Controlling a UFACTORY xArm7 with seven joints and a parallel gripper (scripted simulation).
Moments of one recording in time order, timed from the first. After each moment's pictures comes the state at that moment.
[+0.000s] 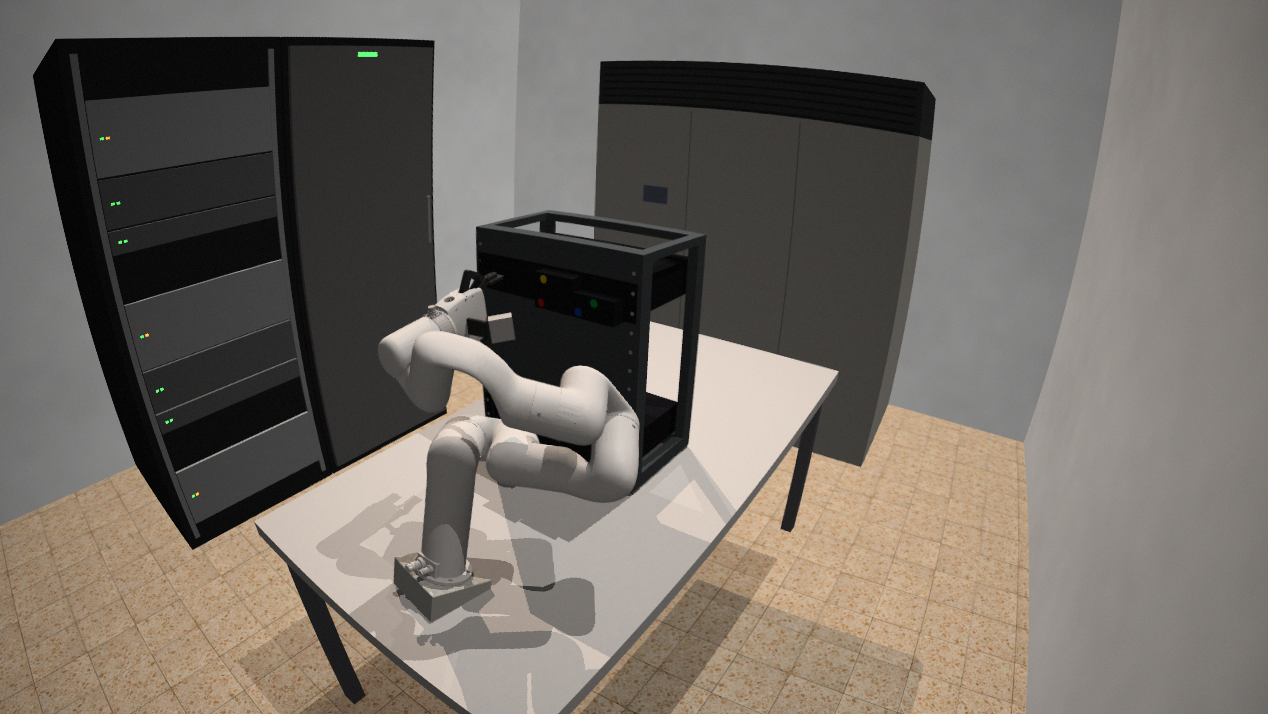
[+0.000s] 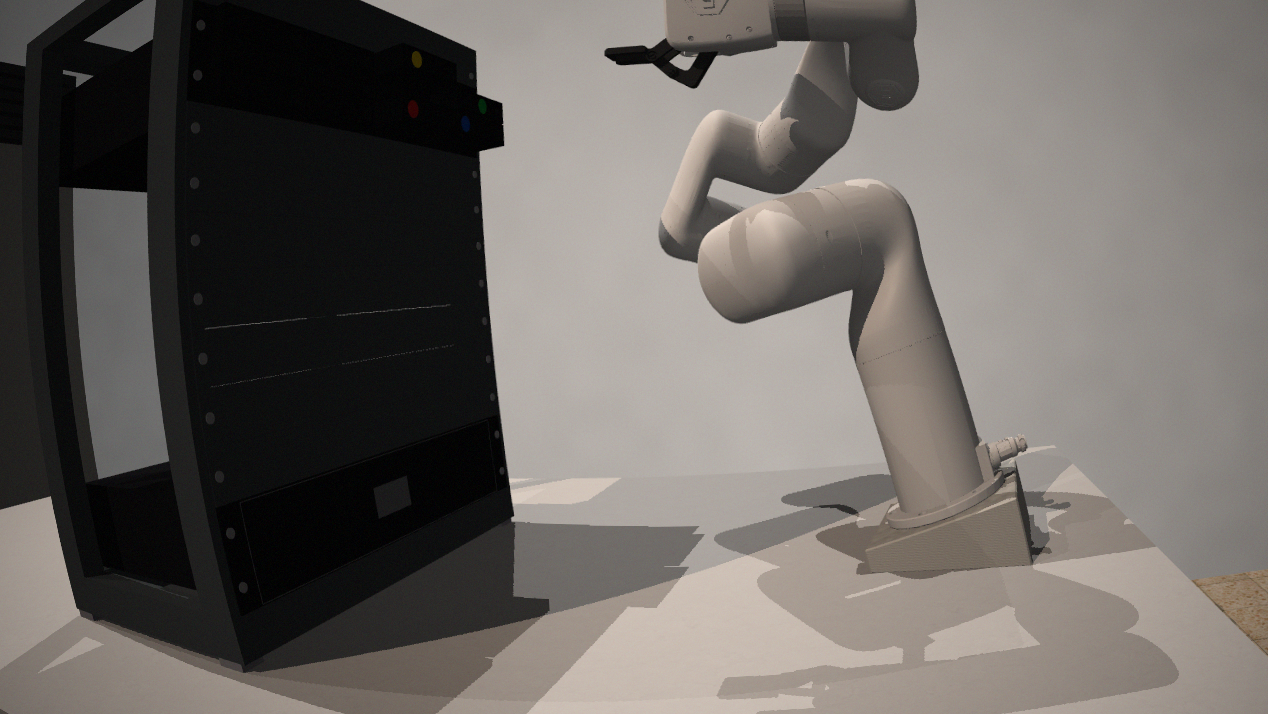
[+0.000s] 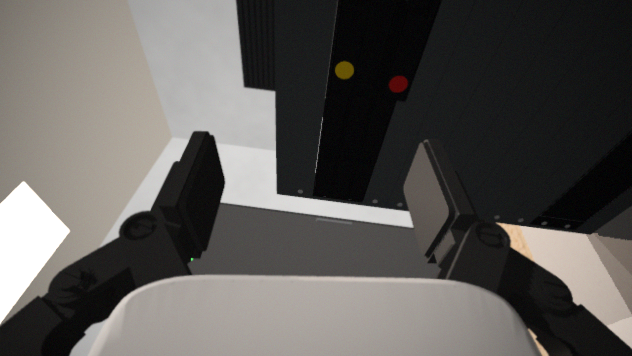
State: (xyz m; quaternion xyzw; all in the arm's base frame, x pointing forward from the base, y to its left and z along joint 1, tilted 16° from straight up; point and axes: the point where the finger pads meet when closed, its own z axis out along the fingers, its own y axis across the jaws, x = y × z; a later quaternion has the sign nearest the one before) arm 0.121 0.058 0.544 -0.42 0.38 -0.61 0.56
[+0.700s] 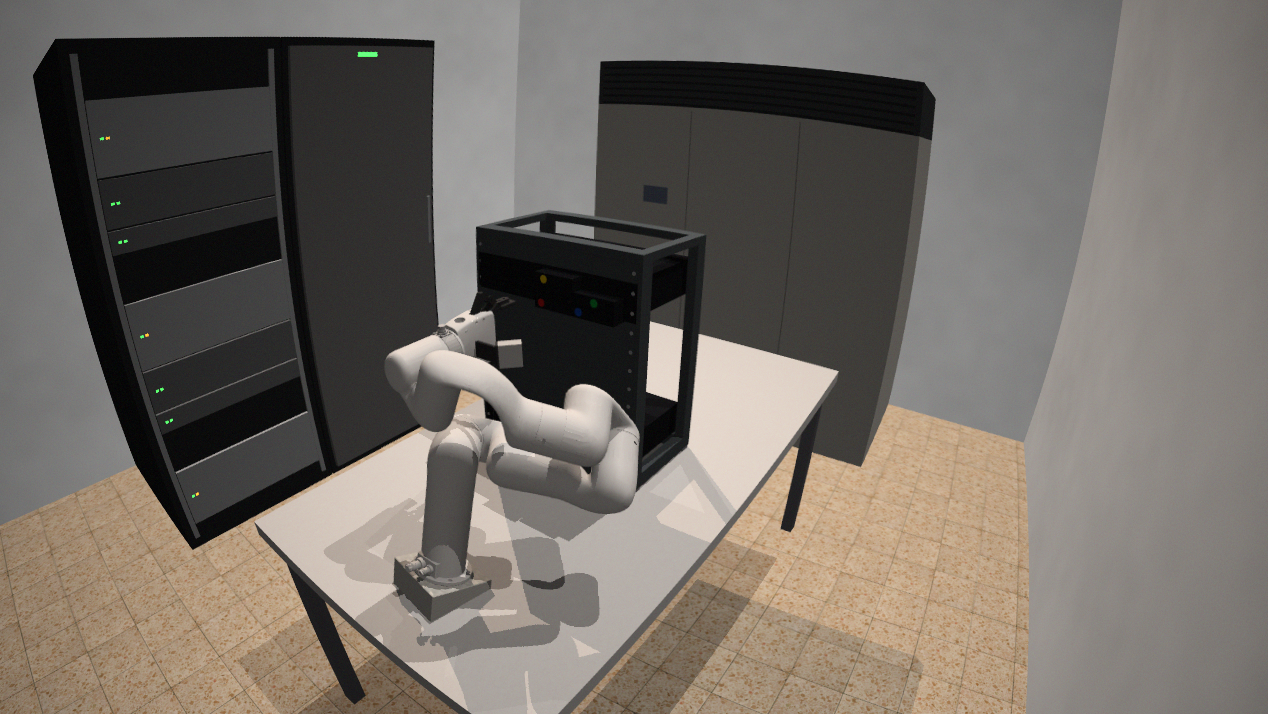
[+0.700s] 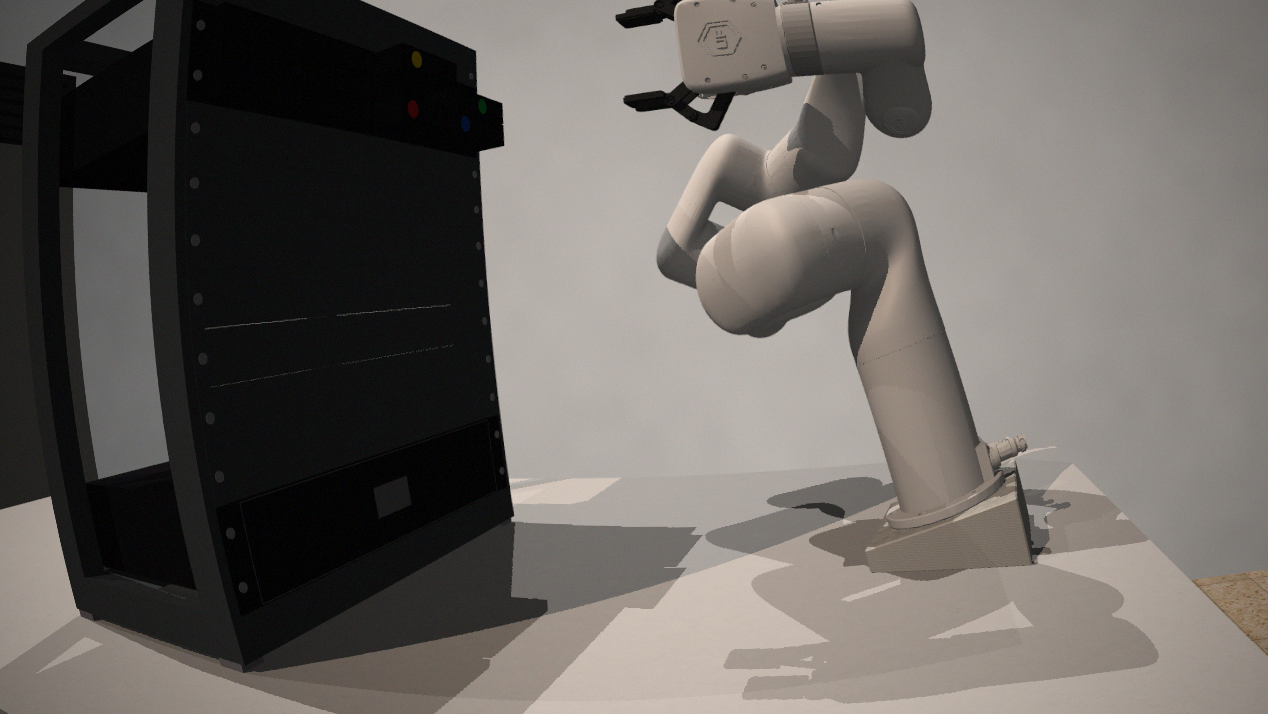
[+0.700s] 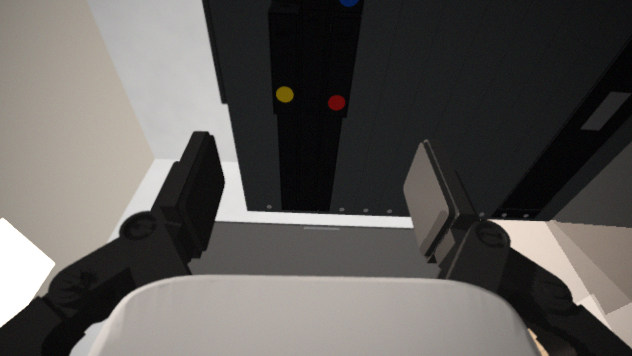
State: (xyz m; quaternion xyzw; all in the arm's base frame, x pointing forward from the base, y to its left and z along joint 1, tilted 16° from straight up) arm 0.130 0.029 0.501 -0.42 0.42 -0.59 0.54
